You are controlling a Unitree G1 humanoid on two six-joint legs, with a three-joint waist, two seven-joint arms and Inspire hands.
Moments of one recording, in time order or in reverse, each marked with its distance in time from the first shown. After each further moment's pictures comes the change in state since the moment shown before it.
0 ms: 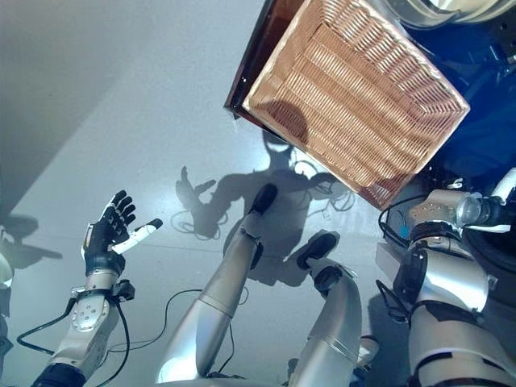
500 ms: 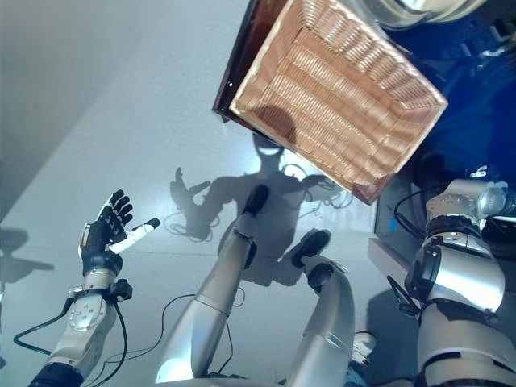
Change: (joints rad) left arm -0.001 0.020 0.003 0.011 -0.001 0.000 -0.002; right arm -0.009 -0.075 0.001 -0.046 -0.041 -0.001 -0.021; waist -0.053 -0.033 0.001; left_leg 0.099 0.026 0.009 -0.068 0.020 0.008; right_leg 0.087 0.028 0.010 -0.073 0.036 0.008
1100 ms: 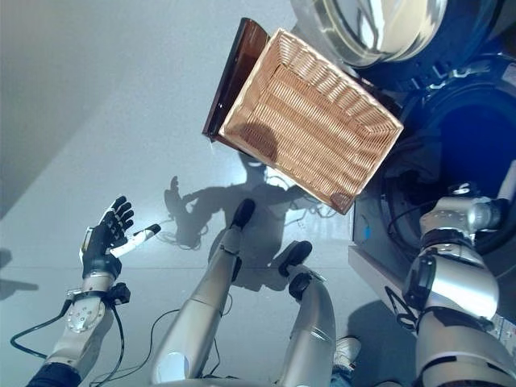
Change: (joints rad) left arm -0.017 0.004 -0.008 0.069 0.001 0.001 -0.053; right arm 0.095 0.096 0.006 0.031 0.000 0.087 0.077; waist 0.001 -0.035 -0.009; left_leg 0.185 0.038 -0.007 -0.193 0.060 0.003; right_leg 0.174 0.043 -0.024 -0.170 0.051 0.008
